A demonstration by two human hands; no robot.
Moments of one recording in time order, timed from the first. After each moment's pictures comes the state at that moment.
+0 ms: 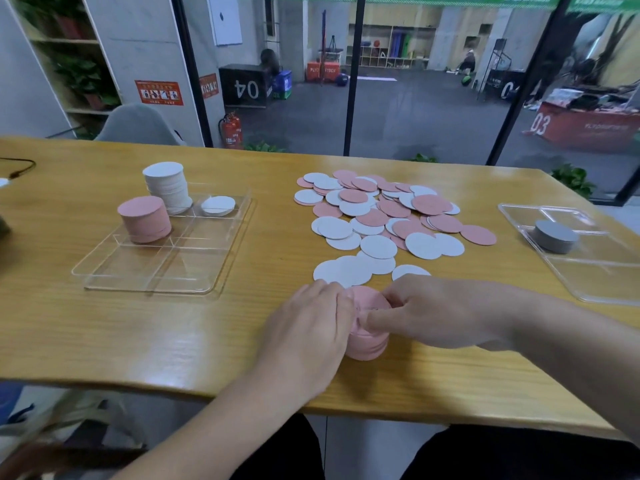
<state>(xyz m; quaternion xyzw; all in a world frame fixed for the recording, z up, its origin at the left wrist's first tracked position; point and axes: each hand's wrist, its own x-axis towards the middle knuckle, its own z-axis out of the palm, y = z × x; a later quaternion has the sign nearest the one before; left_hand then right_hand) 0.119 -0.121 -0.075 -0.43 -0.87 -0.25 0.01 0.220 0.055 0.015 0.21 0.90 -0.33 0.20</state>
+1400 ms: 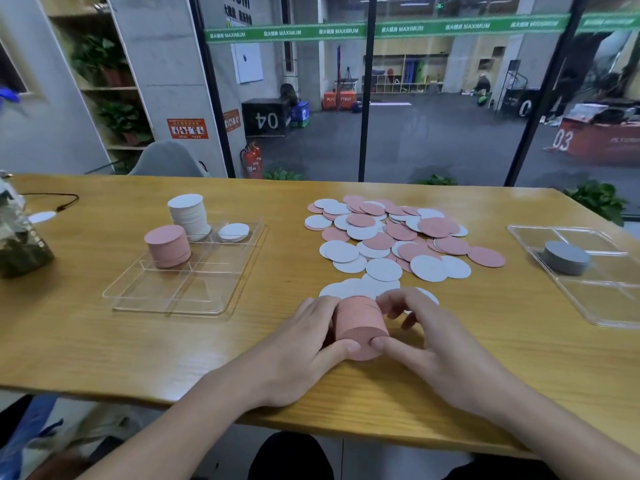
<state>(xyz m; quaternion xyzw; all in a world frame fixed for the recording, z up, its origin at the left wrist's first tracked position) 0.092 -0.138 -0.064 -0.50 -0.81 -0.27 -0.14 0.247 0.076 -0.059 0.05 0.91 -0.36 -0.17</state>
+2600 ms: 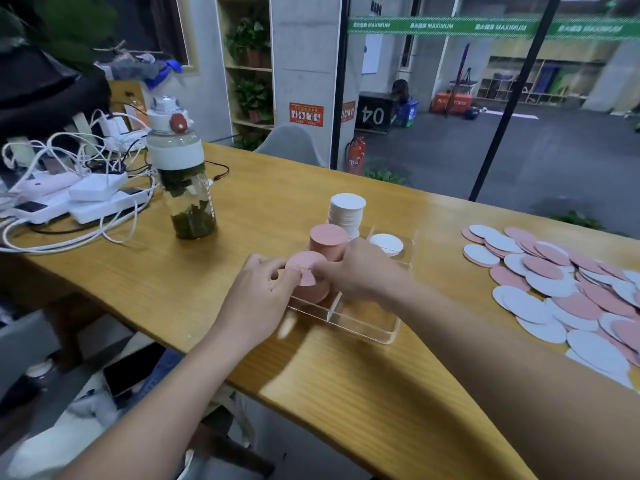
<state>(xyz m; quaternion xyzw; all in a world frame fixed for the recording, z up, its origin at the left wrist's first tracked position) -0.099 -0.350 -0.071 -0.17 -0.88 -0.44 0.07 -0.087 -0.151 -0.010 0.03 0.97 -0.26 -0.01</state>
